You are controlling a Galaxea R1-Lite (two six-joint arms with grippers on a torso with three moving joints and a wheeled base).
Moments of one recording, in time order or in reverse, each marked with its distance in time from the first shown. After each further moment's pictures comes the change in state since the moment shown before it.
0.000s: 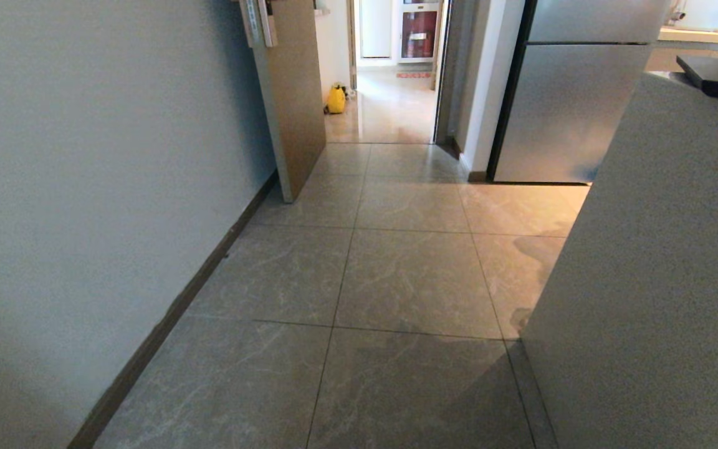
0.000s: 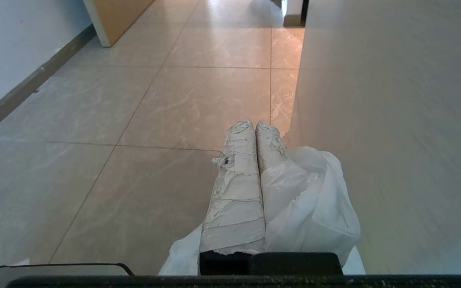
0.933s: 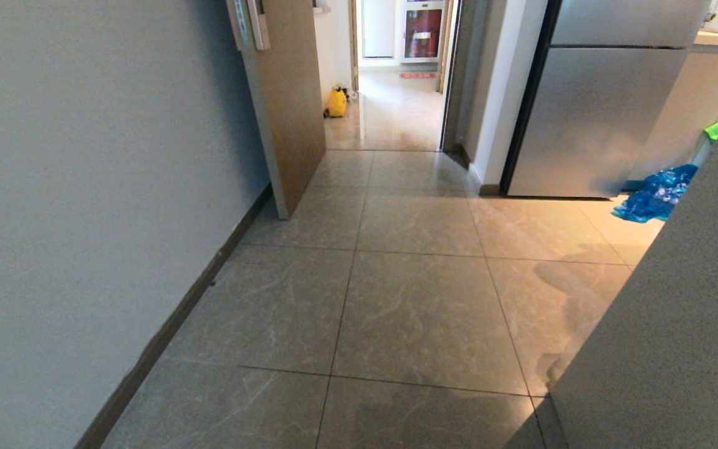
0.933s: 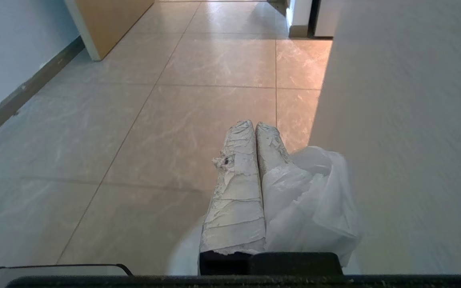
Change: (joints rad) left arm 0.000 0.000 0.000 0.001 0.000 0.000; right arm 0.000 0.000 0.000 0.000 0.000 0.000
